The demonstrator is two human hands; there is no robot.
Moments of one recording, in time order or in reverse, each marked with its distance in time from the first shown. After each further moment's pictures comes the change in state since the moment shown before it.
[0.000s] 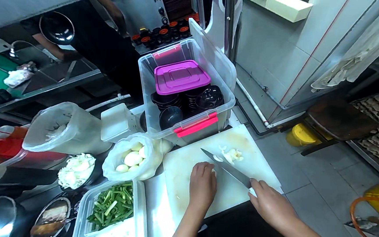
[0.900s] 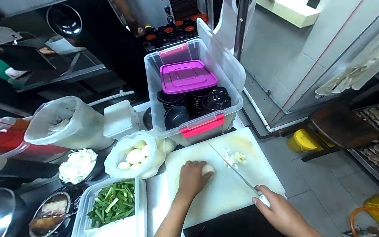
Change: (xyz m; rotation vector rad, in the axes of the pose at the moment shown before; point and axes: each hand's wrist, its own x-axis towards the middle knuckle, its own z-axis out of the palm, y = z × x) left_hand 0.036 -0.047 -0.030 0.102 -0.534 -0.225; right_hand -0.001 0.030 0.005 0.328 0.000 -0.152
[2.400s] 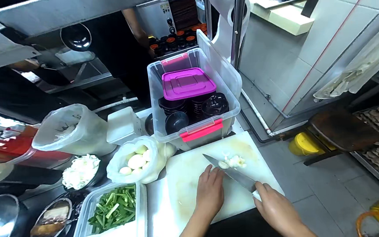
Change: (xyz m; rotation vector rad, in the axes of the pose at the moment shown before) left_hand -0.024 0.051 0.055 0.011 0.535 0.323; right_hand 0.015 -0.021 0.002 -0.393 0.127 0.087
